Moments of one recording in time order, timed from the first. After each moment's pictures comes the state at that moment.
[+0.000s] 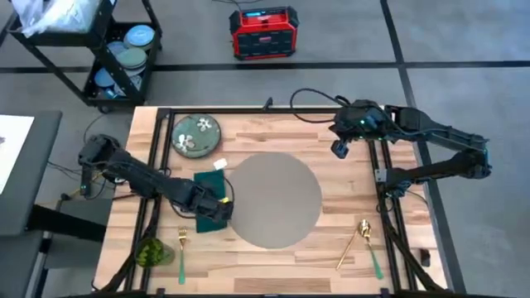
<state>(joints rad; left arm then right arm) -0.41 1.39 0.85 -0.76 -0.14 -1.80 -0.26 1.09 1.28 -0.99 0.29 0.07</state>
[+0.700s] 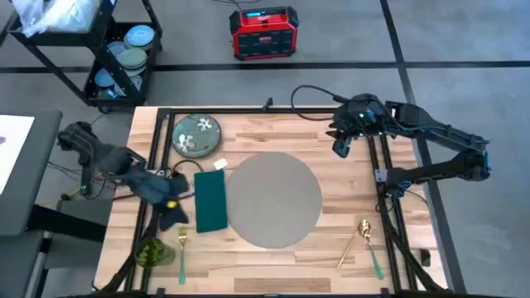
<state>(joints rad) -0.62 0.97 1.23 -1.14 0.07 -1.11 -0.35 1.10 1.28 -0.98 0.13 0.05</state>
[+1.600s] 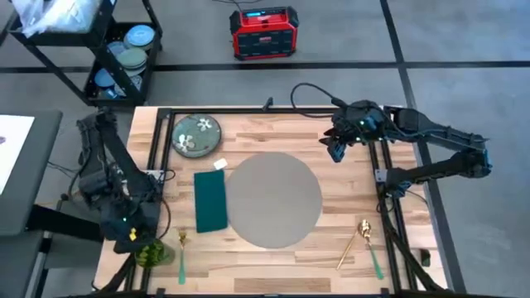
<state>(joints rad) -1.18 0.91 1.03 -1.24 -0.12 -1.30 -0.24 1.10 1.28 -0.93 0.10 0.35</state>
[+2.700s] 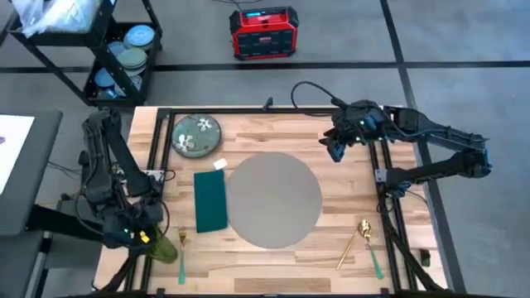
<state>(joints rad) -1.24 0.91 0.86 -1.09 -0.19 -1.67 -0.24 1.10 1.28 -0.93 0.09 0.36</state>
